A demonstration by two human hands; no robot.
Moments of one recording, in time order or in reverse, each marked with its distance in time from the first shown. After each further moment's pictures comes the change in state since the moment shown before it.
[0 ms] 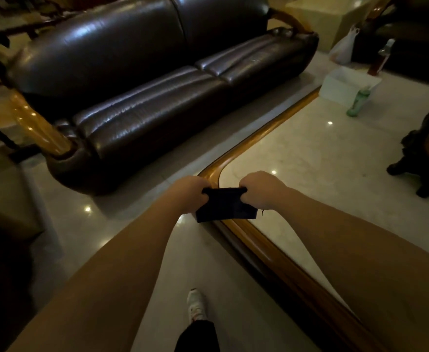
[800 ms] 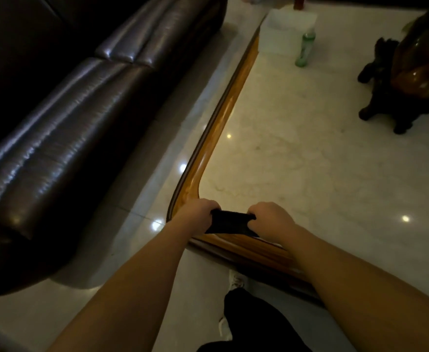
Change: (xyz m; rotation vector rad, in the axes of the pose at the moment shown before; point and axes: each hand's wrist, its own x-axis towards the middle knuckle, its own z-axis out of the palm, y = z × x) left_hand 0.270 -0.073 0.030 0.090 -0.423 0.366; right_hand 0.161 0.068 0.062 0.444 -0.012 0.516
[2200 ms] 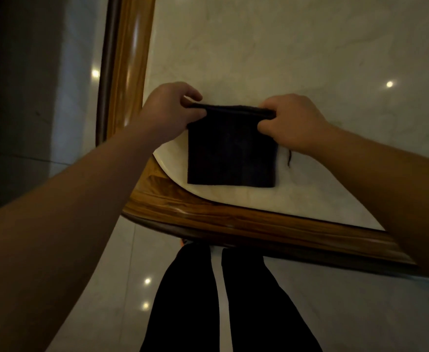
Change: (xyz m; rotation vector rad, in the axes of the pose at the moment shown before) left_hand 0.335 -0.155 0.116 -0.592 0.030 -0.116; right_hand 0.297 0.140 0.115 0.265 0.078 0.215
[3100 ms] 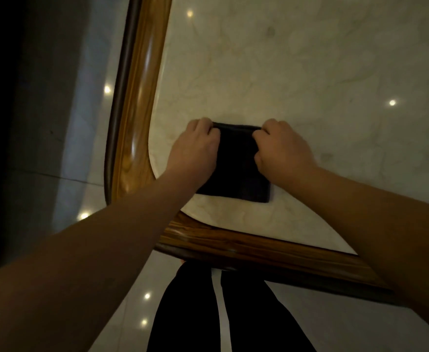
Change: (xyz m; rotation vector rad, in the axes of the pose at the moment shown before) left_hand -0.014 0.022 0.036 0.738 0.171 0.394; right_hand -0.003 -0.015 -0.001 -0.453 0.094 -0.130
